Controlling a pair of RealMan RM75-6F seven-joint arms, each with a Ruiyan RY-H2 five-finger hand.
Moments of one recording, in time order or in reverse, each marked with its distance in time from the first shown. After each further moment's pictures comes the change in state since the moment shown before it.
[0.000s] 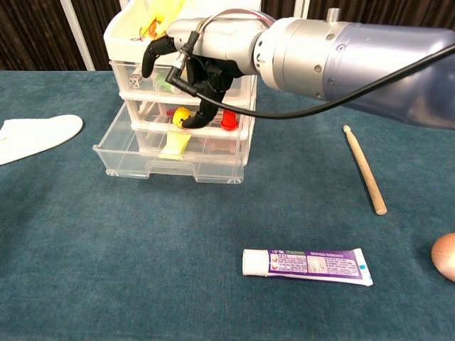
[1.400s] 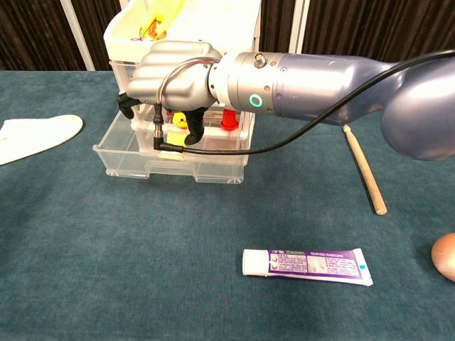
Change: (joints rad) left arm -0.003 0.002 0.000 -0.002 -0.002 -0.007 -0.007; right arm 0.193 -0.117 -0.123 0.431 -0.414 -0.139 -0.032
